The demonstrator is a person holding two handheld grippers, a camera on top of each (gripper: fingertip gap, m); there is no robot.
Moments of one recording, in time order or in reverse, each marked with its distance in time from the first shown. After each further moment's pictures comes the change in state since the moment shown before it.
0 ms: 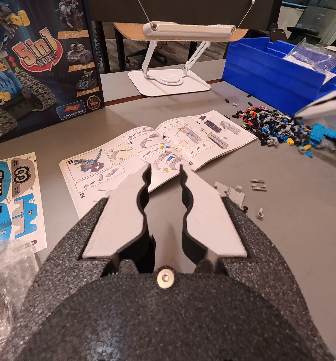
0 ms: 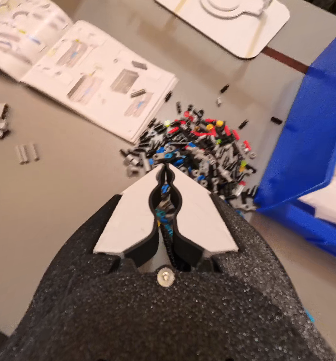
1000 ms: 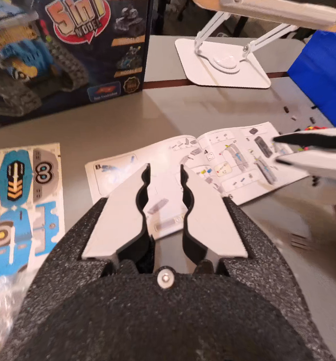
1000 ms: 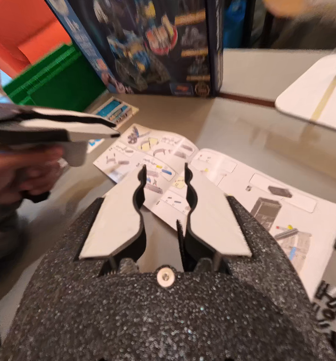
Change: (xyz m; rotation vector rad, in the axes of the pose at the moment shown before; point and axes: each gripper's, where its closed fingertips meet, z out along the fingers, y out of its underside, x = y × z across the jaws) left arm -0.060 -0.015 0.055 -0.196 -0.165 -0.181; right arm -0.159 -0.143 0.079 0.296 -0.369 0.169
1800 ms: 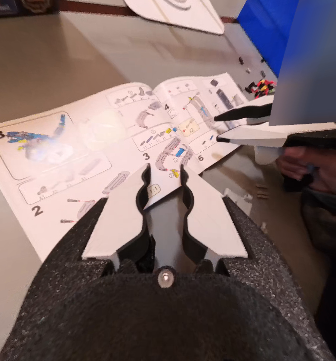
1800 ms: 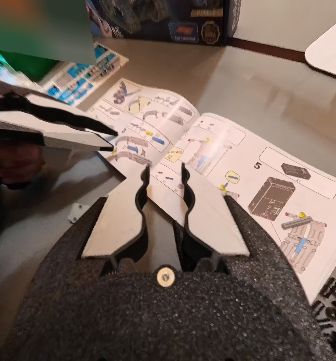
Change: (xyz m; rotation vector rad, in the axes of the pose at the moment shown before) left arm 0.041 0.057 0.013 -0.162 0.305 -0.029; right arm 0.011 0.048 0.017 -0.194 -0.003 -0.048
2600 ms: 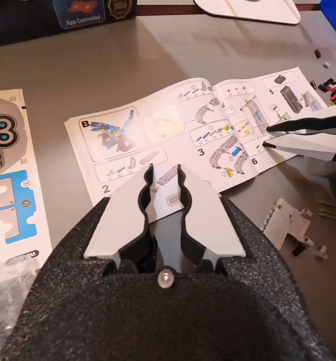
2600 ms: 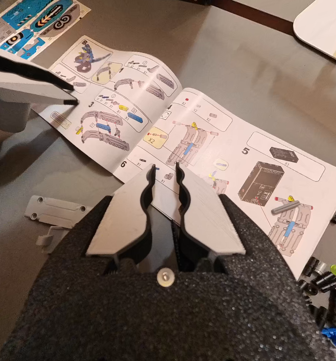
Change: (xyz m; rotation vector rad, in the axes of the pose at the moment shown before) left arm -0.052 0.002 -0.010 -0.002 -0.263 0.009; right arm 0.020 0.024 0.008 -0.106 0.138 -0.061
